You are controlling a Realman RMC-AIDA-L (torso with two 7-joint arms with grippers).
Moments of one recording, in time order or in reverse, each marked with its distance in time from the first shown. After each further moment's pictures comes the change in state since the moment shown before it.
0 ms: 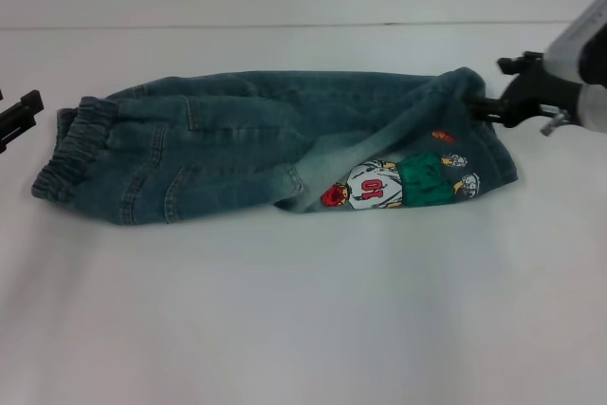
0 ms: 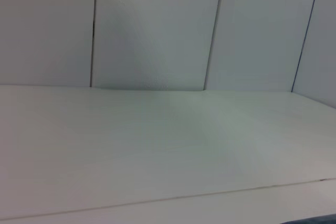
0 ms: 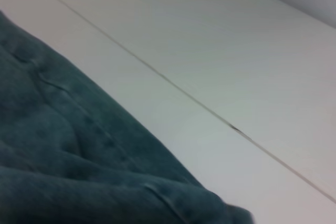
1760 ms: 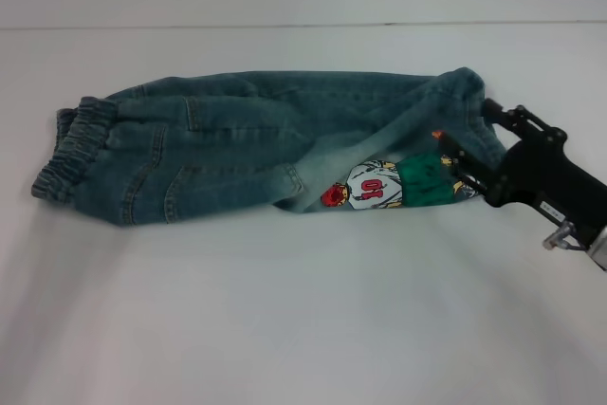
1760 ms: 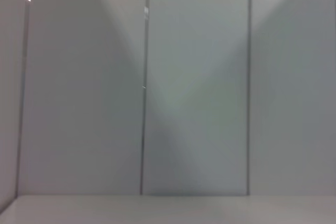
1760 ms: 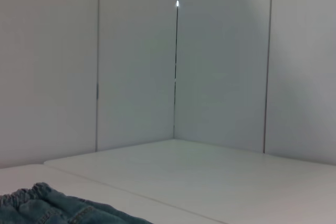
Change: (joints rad) left arm 0.138 -0.004 -0.546 -0.539 -0.139 0.424 0.794; right arm -0.194 0.013 0.288 0.498 0.675 -0.666 -0.896
